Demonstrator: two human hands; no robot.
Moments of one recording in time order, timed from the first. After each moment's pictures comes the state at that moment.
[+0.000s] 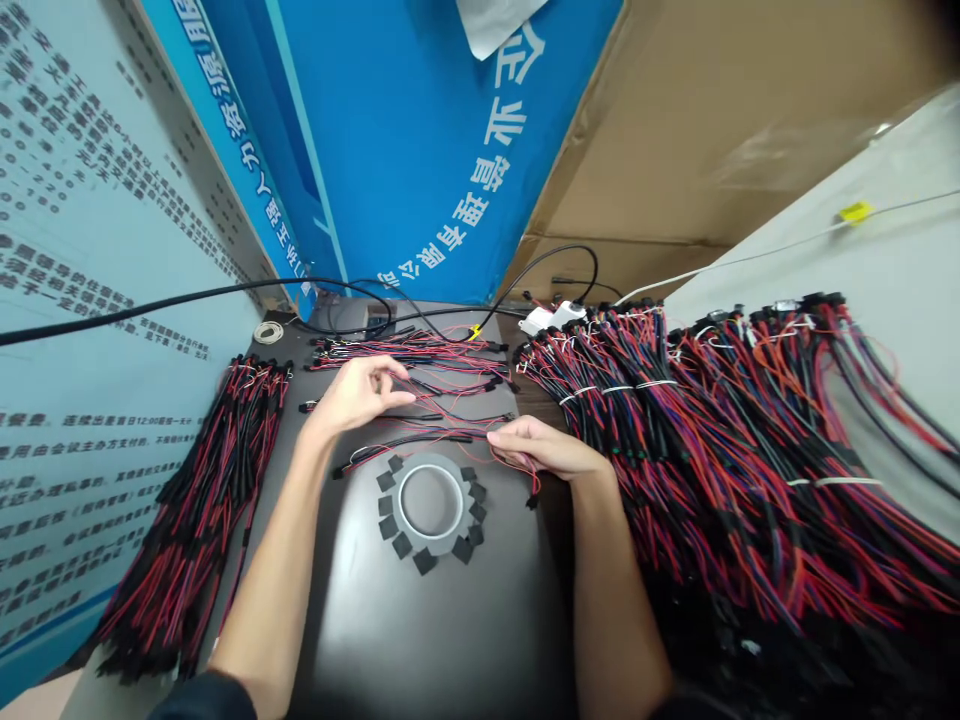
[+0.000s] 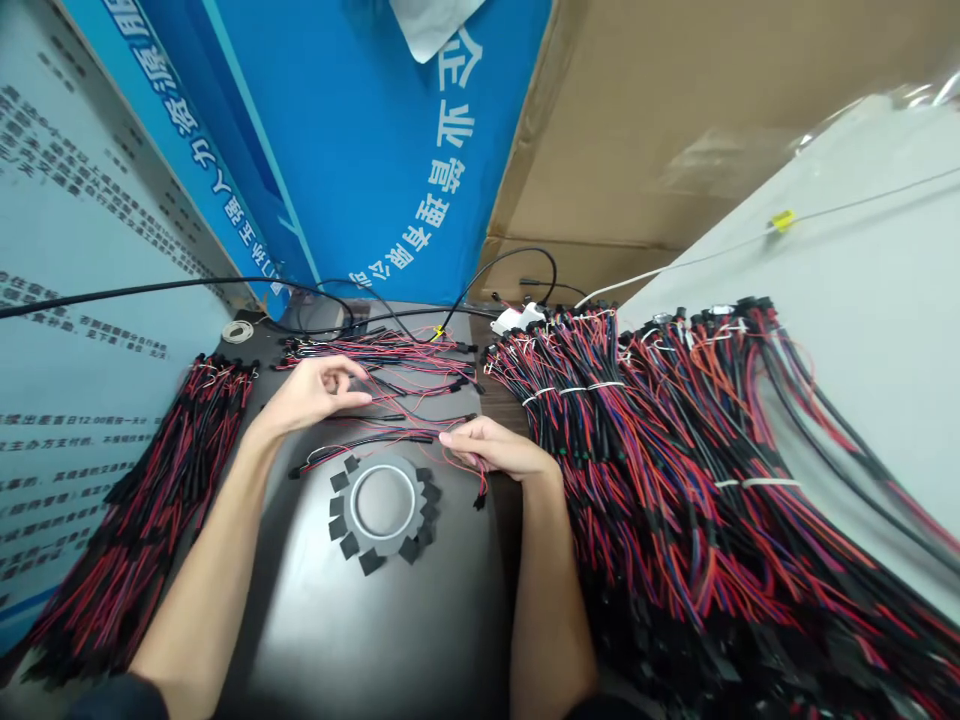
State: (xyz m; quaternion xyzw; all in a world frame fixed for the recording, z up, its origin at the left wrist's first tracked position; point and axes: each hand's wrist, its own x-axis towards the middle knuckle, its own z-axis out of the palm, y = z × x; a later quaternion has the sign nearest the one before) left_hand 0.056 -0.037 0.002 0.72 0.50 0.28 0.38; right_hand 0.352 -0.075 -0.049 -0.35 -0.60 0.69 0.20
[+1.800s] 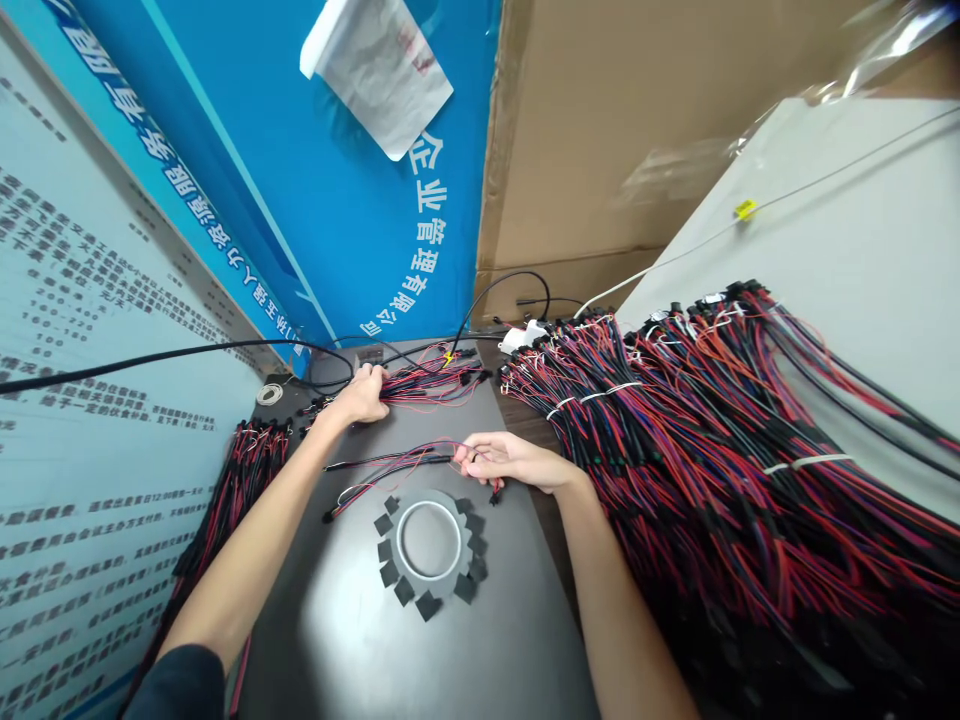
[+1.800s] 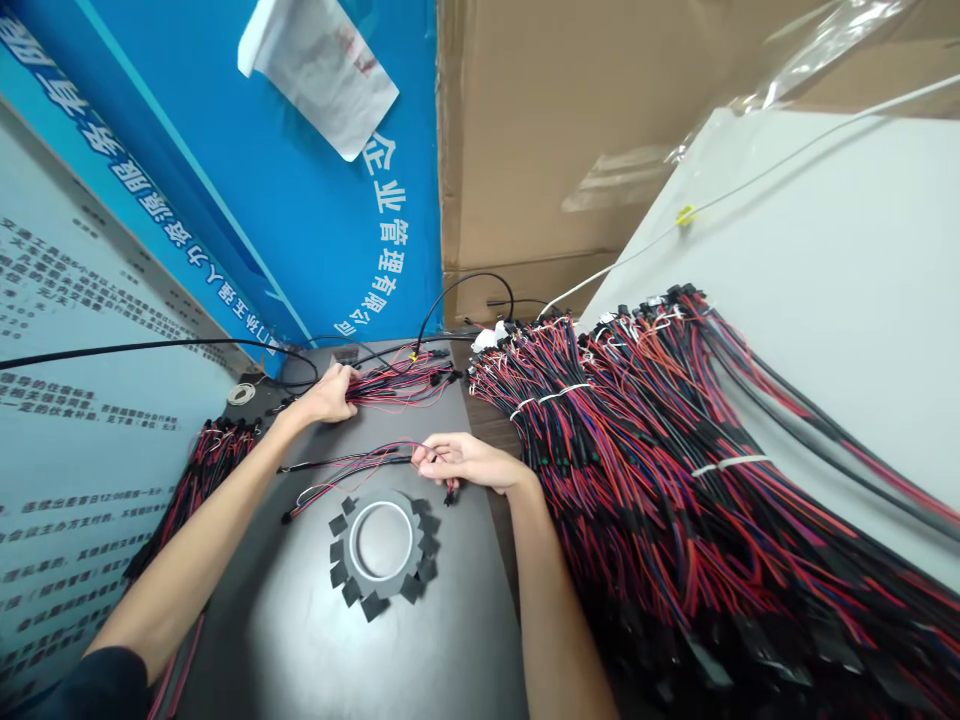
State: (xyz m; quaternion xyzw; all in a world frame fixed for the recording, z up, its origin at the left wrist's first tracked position) left_hand 0.062 0.061 -0.019 0.83 0.55 -0.02 0.07; right_hand 0.343 -0.069 -0.040 -0.34 -0.55 0.73 0.24
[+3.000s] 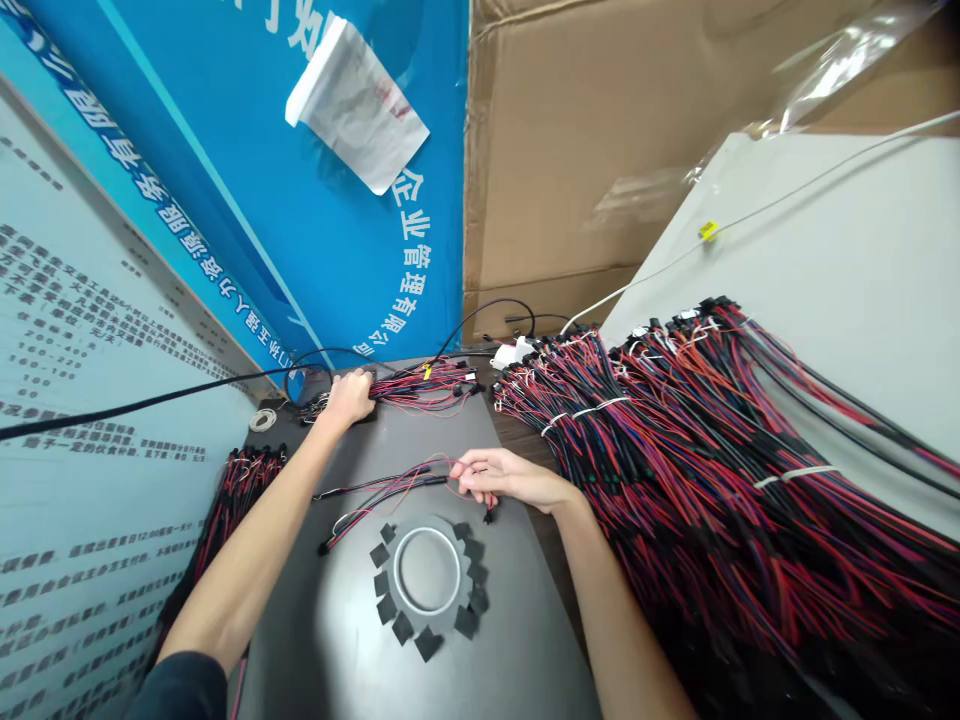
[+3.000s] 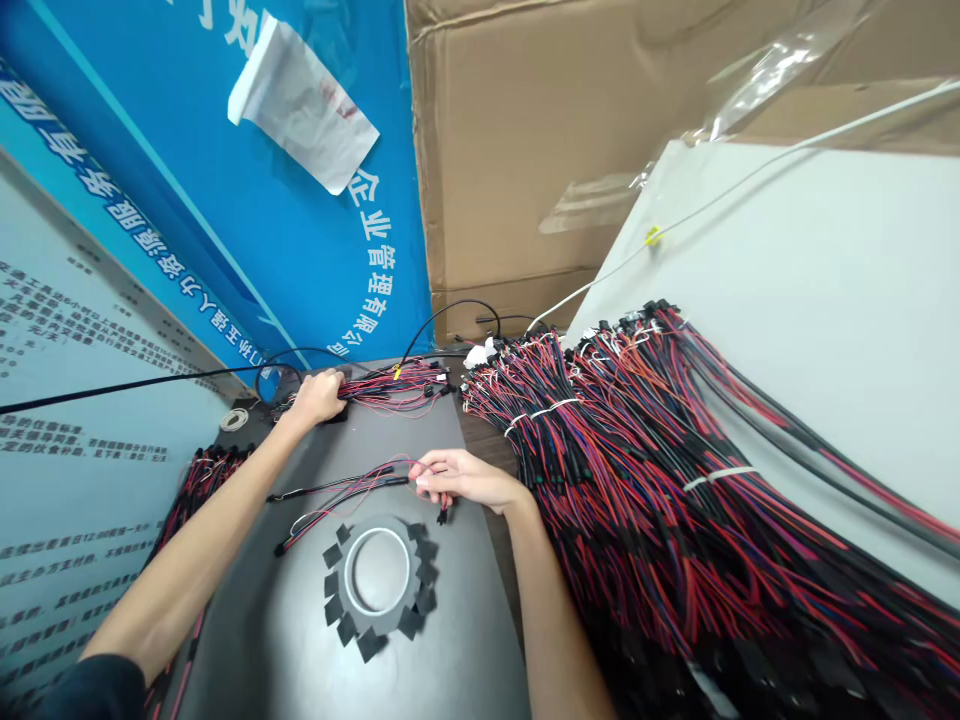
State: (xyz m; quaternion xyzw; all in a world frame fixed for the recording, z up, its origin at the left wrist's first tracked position) left_hand 0.074 0.092 0.000 0.80 0.59 -0.09 -0.07; right_hand 0.341 -0.064 -0.047 -0.35 -0.51 0.74 0.27
